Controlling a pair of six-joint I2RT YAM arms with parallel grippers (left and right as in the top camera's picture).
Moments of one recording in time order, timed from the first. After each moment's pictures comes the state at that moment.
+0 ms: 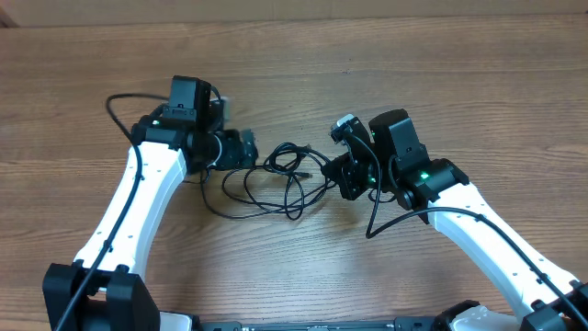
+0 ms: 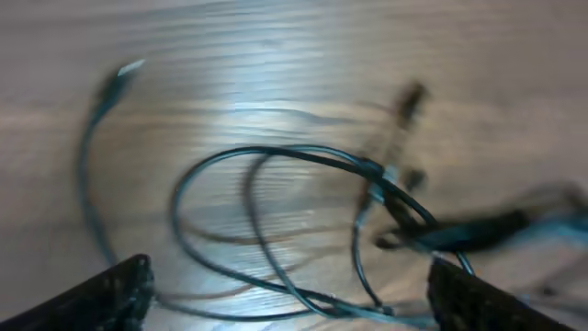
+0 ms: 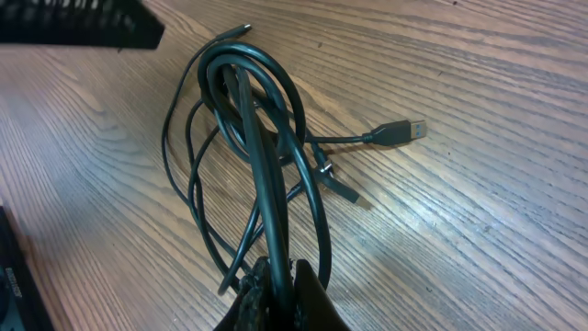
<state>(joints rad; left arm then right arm) -0.16 1.58 1.24 -0.90 0.27 -0.19 0.44 1.42 0.95 -0.43 -0.46 0.01</state>
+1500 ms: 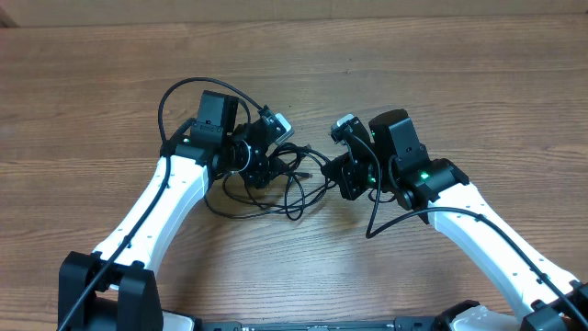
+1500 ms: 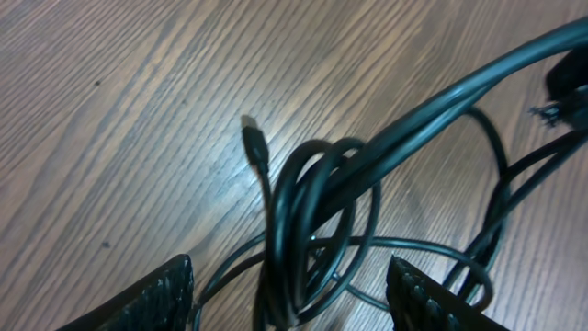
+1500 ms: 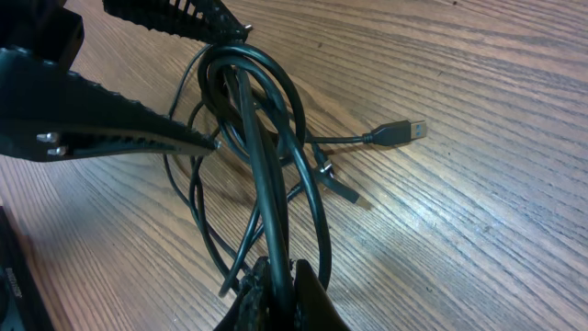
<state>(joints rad) -0.26 1.58 1.09 -0.57 0.50 0.53 0.44 1.42 0.95 -0.43 -0.46 0.01</state>
